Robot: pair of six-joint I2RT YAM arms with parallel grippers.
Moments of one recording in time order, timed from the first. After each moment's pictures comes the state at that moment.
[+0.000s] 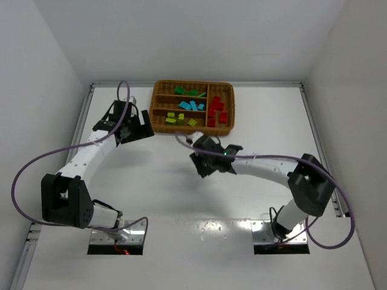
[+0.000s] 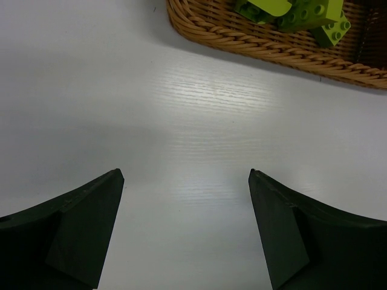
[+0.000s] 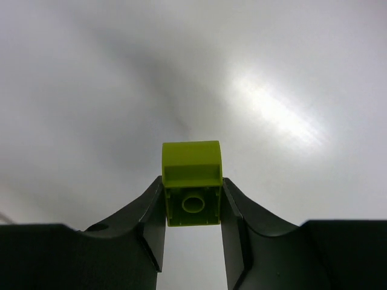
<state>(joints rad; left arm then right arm) -0.16 1.37 1.07 -0.54 0.02 -0.41 0.94 1.60 0.94 -0.36 0.10 0.22</state>
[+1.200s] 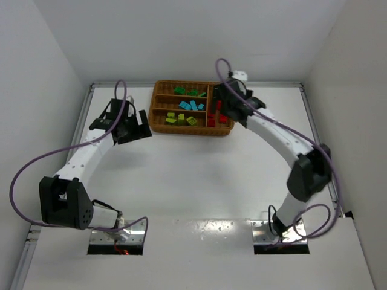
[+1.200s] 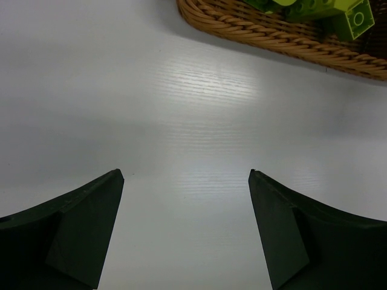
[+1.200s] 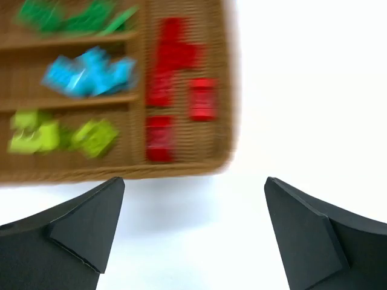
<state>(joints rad) -0.14 1.36 1.10 -0.61 0.03 -0.40 0.54 1.79 1.55 -0.48 0.46 0.43</state>
